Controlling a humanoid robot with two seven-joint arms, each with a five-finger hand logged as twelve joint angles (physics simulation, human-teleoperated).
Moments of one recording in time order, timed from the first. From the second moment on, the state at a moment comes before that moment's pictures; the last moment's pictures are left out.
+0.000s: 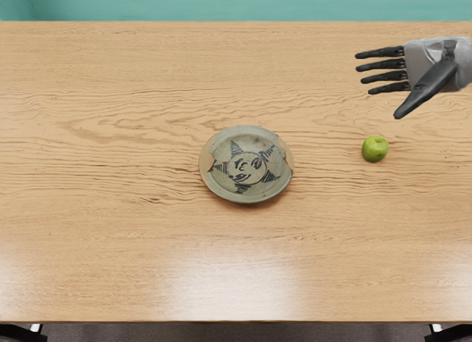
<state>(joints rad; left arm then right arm) -0.02 0.00 -0.08 -0.09 -0.07 -0.09 -0.01 1.35 -0.92 0.15 1.09 0.13 0.61 -0.49</state>
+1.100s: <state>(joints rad) -0.02 0.00 -0.08 -0.09 -0.07 -0.09 -0.01 1.42 -0.88 -0.24 1.70 -0.53 -0.57 -0.60</state>
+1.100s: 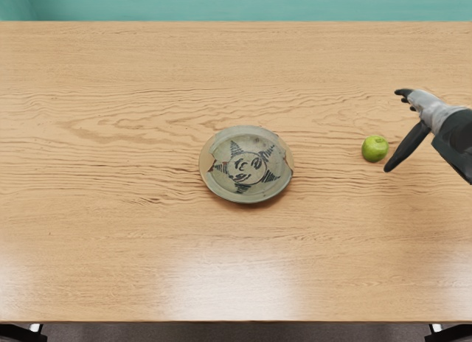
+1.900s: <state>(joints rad) -0.02 0.00 -0.08 -0.09 -0.07 -0.09 -0.01 1.36 -0.67 -0.32 1.51 -0.61 -0.61 -0.61</state>
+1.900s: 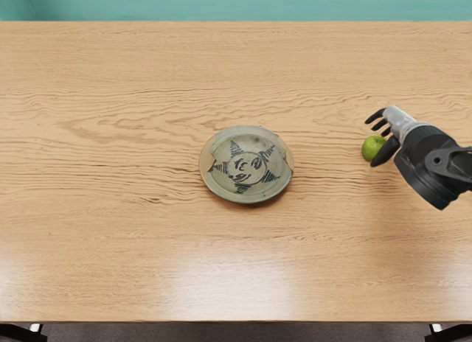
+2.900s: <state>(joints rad) -0.02 0.00 -0.08 -0.09 -0.07 -0.09 -0.01 1.28 -0.55 -0.32 1.34 -0.62 -0.61 -0.61</state>
